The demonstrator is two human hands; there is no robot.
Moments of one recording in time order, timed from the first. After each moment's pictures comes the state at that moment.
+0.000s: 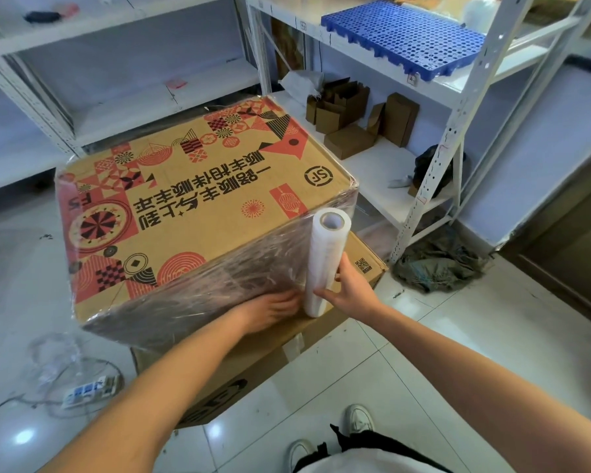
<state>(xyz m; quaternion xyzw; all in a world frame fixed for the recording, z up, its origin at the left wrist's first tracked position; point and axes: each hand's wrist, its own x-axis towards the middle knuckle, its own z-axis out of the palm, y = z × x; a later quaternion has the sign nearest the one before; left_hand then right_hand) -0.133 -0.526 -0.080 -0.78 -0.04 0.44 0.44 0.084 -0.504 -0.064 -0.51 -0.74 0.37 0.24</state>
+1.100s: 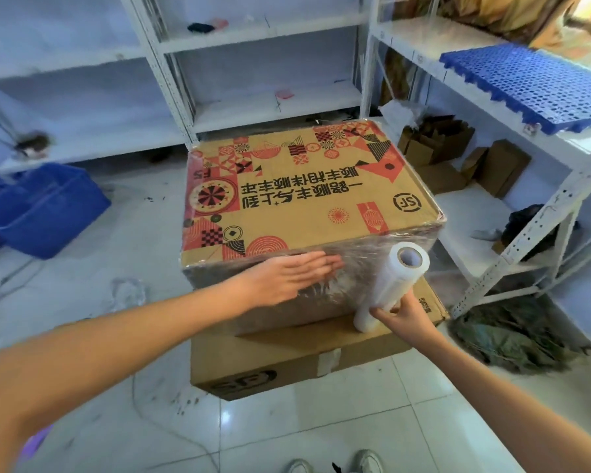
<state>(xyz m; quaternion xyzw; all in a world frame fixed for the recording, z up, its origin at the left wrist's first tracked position) -0.175 -0.562 0.038 -0.79 -0.25 0.26 0.50 0.091 -0.485 -0.063 -0.46 -0.70 0.48 0.25</state>
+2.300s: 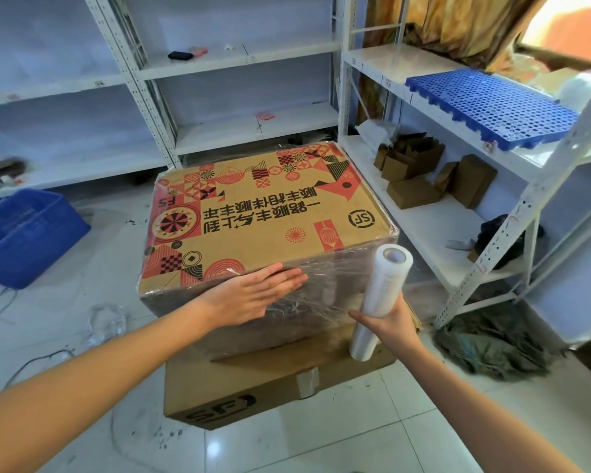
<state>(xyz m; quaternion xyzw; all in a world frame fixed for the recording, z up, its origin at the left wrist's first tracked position) -0.187 -0.556 0.040 -0.76 -0.30 0.24 0.53 0.105 -0.470 -0.066 -0.48 -0.63 0.49 0.36</state>
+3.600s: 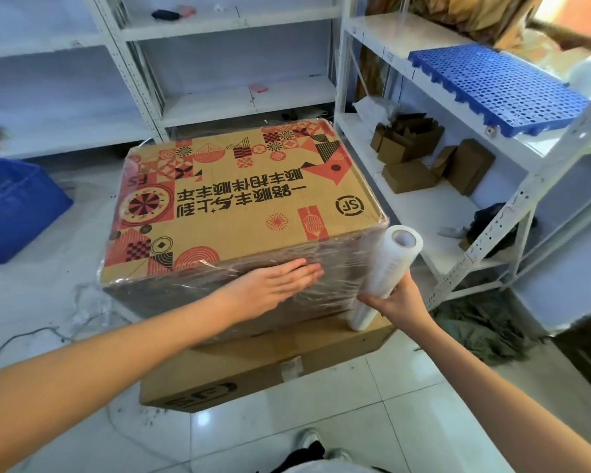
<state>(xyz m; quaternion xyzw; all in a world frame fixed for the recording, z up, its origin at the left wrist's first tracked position) -0.137 -0.528 0.022 -0.79 -0.30 0.25 0.47 0.134 -0.431 -0.046 -0.50 -0.69 0.43 0.29</state>
